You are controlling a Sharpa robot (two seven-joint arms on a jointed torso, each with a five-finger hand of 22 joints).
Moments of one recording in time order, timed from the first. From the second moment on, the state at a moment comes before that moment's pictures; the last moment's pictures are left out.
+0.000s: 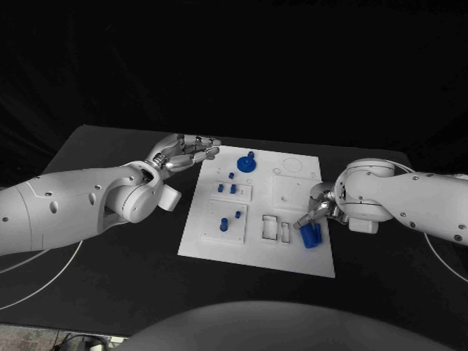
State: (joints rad) left arm 1.19 -0.86 -0.23 1.44 -0.20 -0.24 0.48; left_hand 1.57 0.12 -0.24 0.29 0.39 0.81 0.17 0.12 0.07 0.26 0.17 0.55 0.06 0.19 0.17 0.32 0.05 0.12 0.36 0.29 0.15 0.52; right arm 1.25 -0.72 -0.23 1.44 -1.01 0.26 -0.66; right_hand 1.01 -0.03 0.15 0.10 0.41 1.06 0.05 0.18 0.78 1.46 -0.02 1.57 1.31 1.47 -0.07 1.57 1.31 0.06 1.45 0.04 1.31 1.31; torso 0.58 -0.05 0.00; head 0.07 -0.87
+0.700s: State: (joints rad) left arm 1.19 -0.85 -0.23 1.43 -0.20 -0.24 0.47; left_hand 1.57 0.12 -0.24 0.29 0.39 0.81 0.17 0.12 0.07 0.26 0.17 0.55 0.06 0.19 0.17 0.32 0.05 0.12 0.37 0.29 0.15 0.52; right arm 1.29 -0.73 -0.23 1.46 -0.85 0.19 -0.66; right_hand 1.01 -0.02 0.16 0.09 0.39 1.06 0.05 0.19 0.82 1.47 -0.02 1.57 1.31 1.47 -0.07 1.57 1.31 0.06 1.45 0.04 1.29 1.31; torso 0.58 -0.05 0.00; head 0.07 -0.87
